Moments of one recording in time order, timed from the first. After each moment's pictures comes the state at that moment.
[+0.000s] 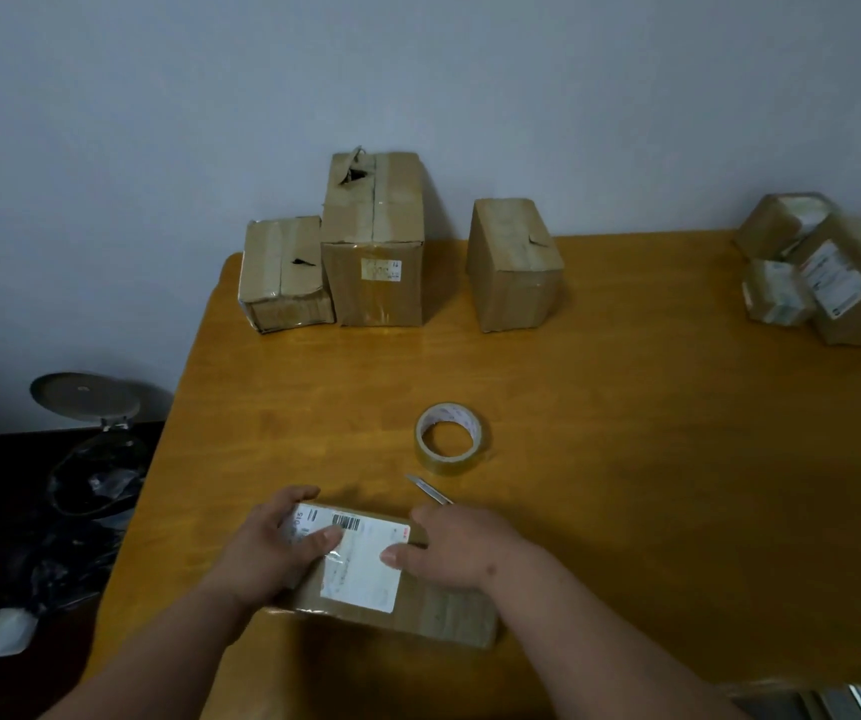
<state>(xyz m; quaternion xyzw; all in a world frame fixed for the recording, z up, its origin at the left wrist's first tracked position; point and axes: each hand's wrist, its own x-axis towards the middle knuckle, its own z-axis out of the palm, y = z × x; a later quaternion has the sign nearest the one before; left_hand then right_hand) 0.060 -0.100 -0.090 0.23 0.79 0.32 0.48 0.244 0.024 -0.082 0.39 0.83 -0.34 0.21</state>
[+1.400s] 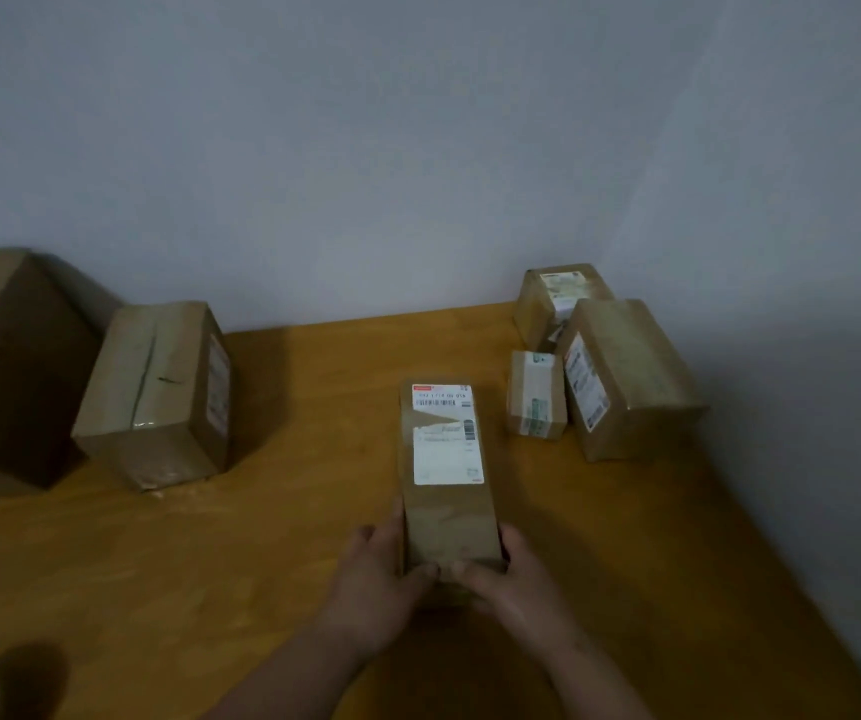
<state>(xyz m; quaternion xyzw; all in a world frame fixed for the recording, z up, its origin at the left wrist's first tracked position) 0.444 0.325 -0.103 0.43 0.73 0.26 0.46 0.608 0.373 -0.106 0.60 0.48 -0.62 -0.15</state>
